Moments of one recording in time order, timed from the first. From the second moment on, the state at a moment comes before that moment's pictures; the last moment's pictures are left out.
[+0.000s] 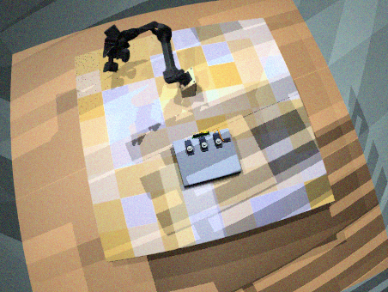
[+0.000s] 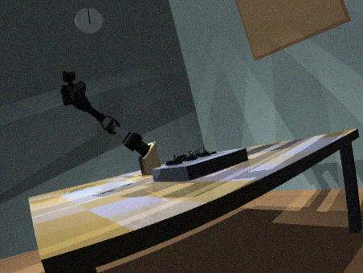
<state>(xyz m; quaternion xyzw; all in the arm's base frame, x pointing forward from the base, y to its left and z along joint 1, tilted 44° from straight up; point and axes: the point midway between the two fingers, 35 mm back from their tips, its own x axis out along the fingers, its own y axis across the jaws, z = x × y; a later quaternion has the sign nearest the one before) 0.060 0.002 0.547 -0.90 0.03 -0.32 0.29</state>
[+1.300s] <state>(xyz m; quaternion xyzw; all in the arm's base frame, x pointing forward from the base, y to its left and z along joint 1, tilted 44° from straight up) 0.126 -0.030 0.521 -0.79 -0.05 -0.26 0.55</state>
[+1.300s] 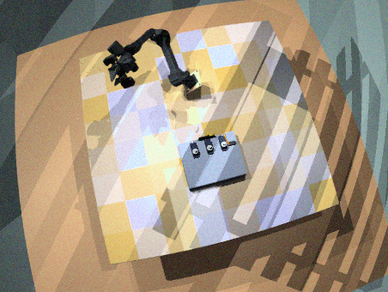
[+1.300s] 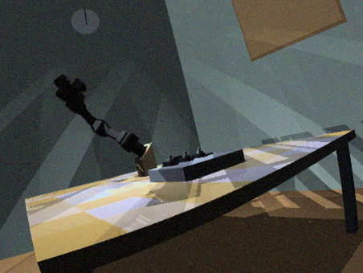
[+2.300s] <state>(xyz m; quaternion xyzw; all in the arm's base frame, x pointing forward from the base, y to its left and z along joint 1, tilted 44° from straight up) 0.194 -0.043 0.480 -0.61 -0.09 -0.18 0.77</state>
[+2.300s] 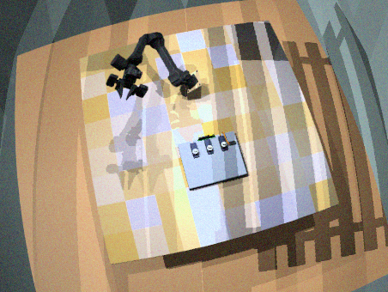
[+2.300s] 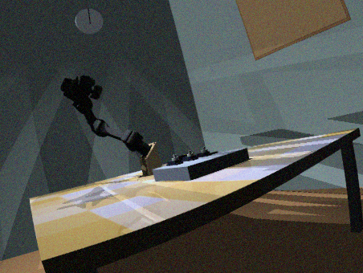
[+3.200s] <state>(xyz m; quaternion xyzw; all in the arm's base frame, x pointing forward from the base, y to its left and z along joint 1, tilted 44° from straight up) 0.250 -0.037 0.430 -0.40 -0.09 -0.10 0.91</state>
